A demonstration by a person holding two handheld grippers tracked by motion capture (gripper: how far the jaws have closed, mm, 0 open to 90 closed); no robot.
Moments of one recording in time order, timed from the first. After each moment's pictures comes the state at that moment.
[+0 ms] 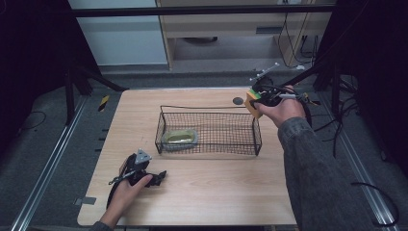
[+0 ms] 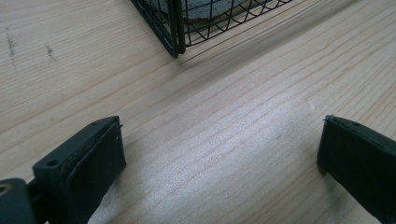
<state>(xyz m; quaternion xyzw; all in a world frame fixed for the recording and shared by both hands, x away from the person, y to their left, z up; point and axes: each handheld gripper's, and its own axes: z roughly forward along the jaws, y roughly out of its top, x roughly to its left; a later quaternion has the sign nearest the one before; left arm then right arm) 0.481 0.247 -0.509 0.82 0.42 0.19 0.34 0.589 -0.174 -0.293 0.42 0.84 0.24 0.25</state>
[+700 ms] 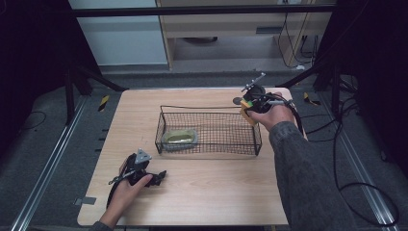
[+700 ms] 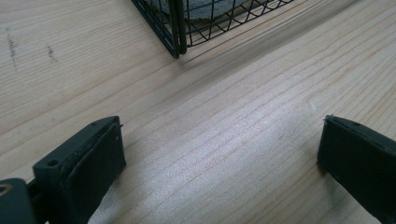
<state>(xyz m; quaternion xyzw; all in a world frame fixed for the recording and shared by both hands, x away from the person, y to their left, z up) 0.481 0.247 -0.509 0.82 0.42 0.19 0.34 0.603 -0.159 -0.332 0.40 0.86 0.20 0.23</state>
